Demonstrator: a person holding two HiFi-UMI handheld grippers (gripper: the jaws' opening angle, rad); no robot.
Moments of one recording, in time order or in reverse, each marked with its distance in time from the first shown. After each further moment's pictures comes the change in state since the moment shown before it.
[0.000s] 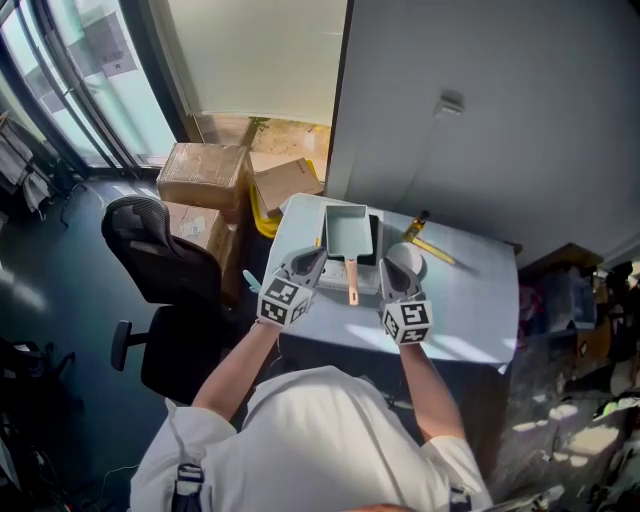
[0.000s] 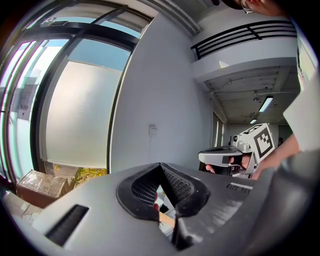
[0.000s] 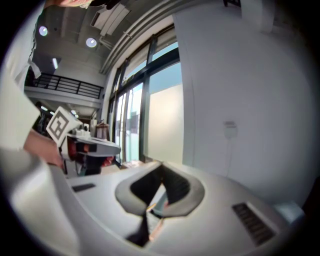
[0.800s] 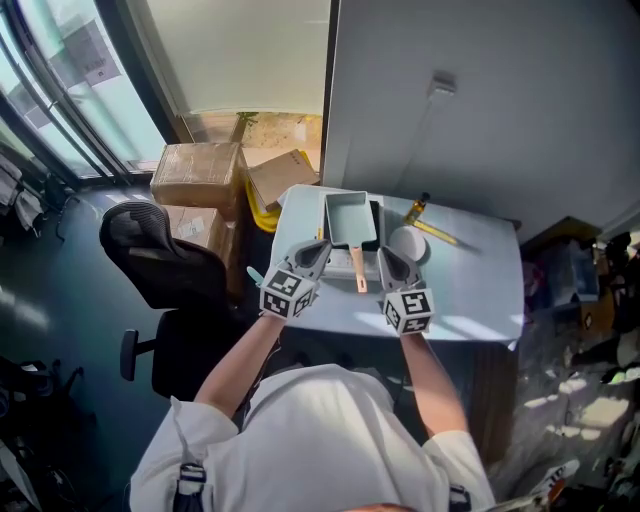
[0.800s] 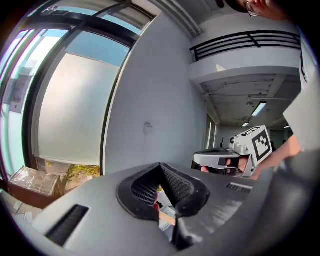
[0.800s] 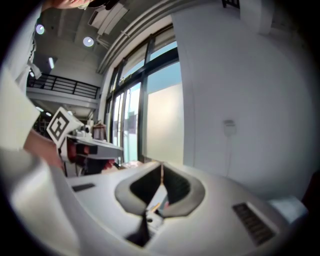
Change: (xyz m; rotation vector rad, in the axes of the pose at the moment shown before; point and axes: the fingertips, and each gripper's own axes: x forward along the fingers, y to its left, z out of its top) left arm -0.007 0.000 -0.007 -0.026 0.017 -0.095; right arm 0.002 0.026 -0.004 0.022 0.006 -0.028
